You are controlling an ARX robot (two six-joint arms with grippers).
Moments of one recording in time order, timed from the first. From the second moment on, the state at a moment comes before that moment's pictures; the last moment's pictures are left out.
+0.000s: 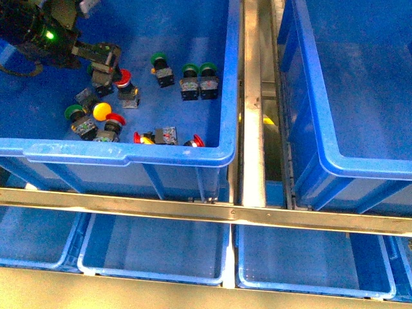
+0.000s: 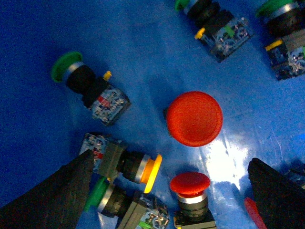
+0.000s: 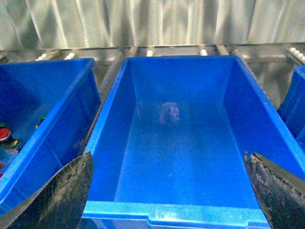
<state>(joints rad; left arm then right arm) -0.06 2.35 1.63 -0.07 0.22 0.32 0.00 0.00 0.02 0.00 0.00 0.00</state>
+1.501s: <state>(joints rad) -0.09 2.50 1.72 0.02 0.31 0.18 0.00 0.00 0.02 0.00 0.00 0.00</state>
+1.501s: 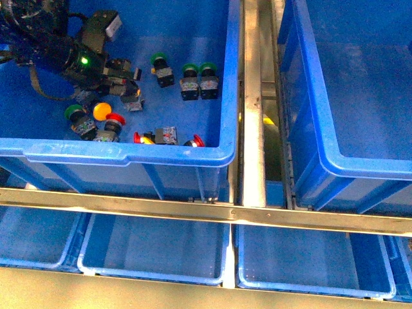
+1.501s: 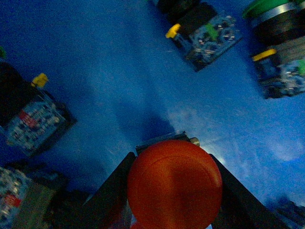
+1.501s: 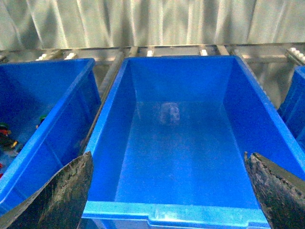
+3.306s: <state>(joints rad) -0.49 1.94 1.21 0.41 0.54 -0.93 0.00 0.00 0.02 0.00 0.00 0.00</state>
